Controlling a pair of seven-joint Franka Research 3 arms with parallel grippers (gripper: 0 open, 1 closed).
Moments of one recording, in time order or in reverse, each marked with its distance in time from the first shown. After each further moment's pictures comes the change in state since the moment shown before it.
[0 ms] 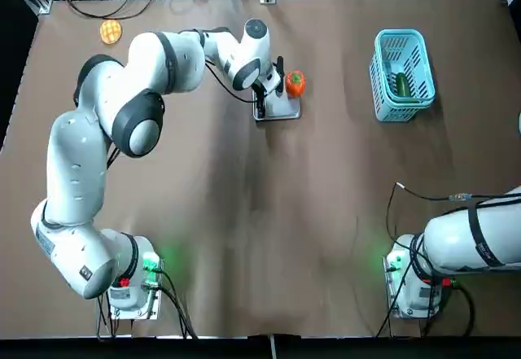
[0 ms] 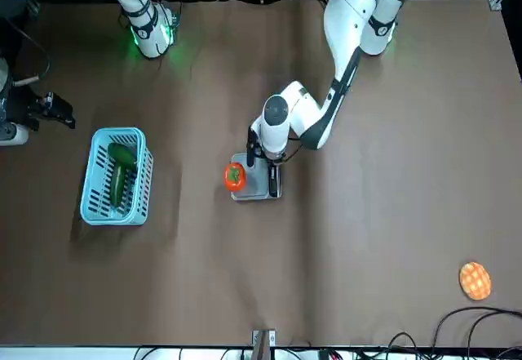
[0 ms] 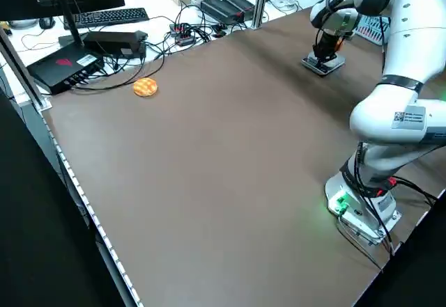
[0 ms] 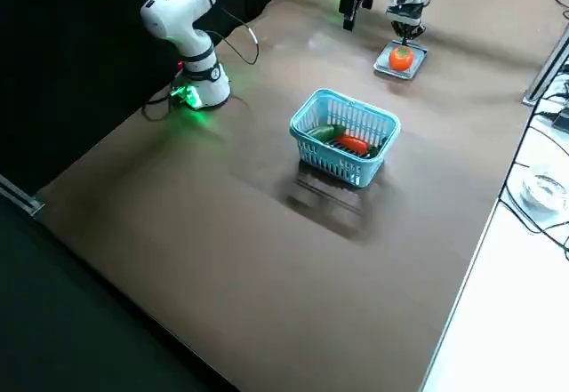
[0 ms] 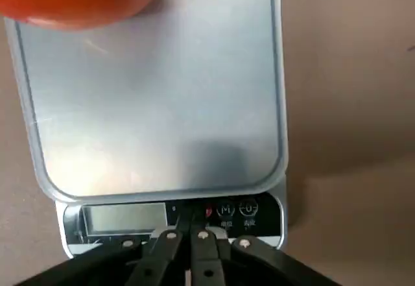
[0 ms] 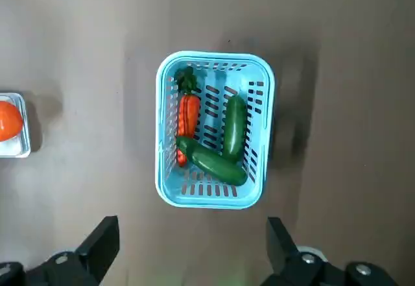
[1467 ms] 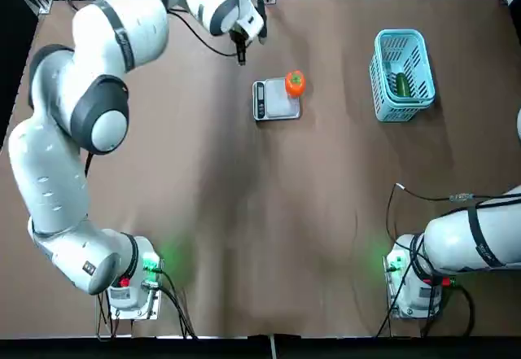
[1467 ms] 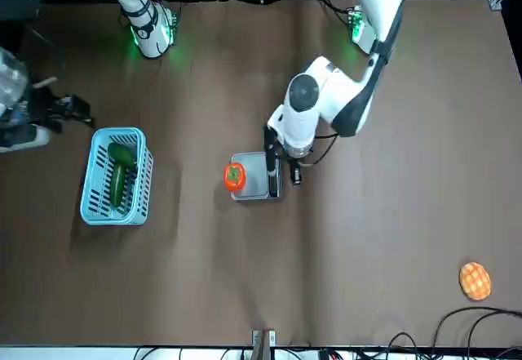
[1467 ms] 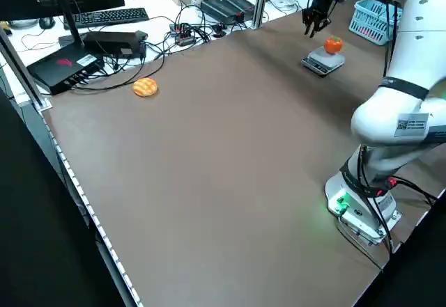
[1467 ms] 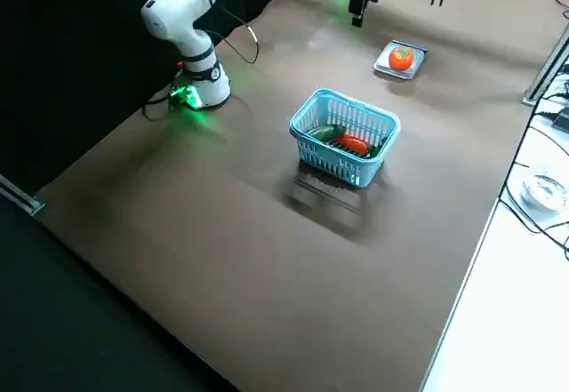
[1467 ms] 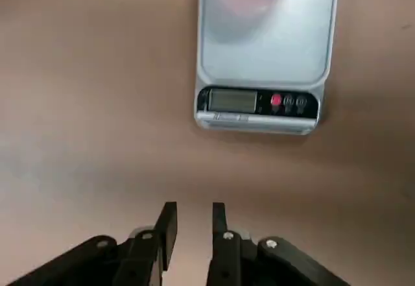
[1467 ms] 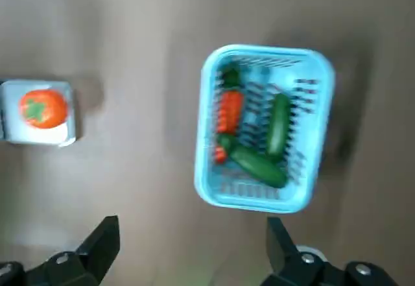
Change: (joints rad) left arm 0.119 -0.240 0.005 0.039 0.000 -0.266 -0.003; right arm 0.040 0.010 0.017 -0.040 0.134 0.013 -0.002
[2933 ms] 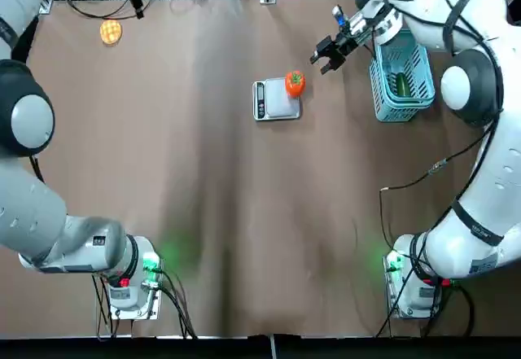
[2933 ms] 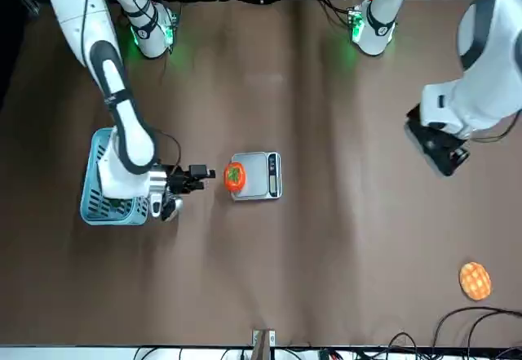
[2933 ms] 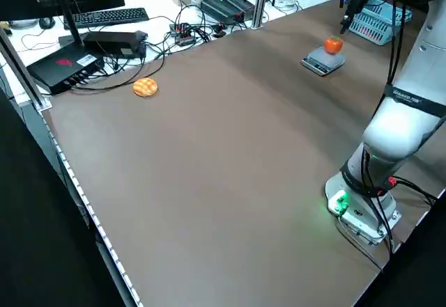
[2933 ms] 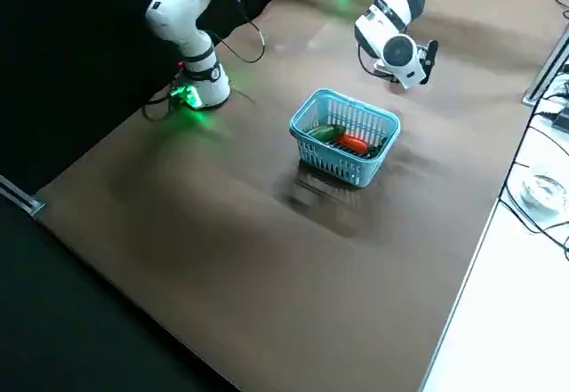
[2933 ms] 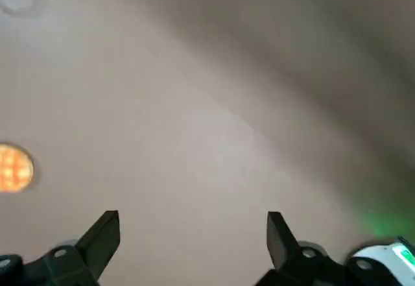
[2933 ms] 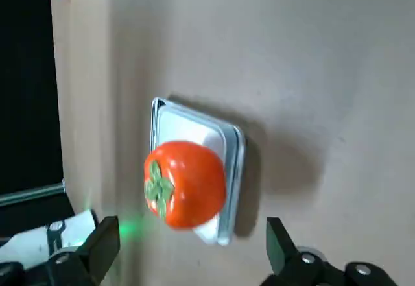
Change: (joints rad) left arm 0.554 -0.354 -0.049 0.004 -0.045 -0.502 0.002; right arm 0.208 0.499 0.011 -0.250 0.953 0.578 -0.596
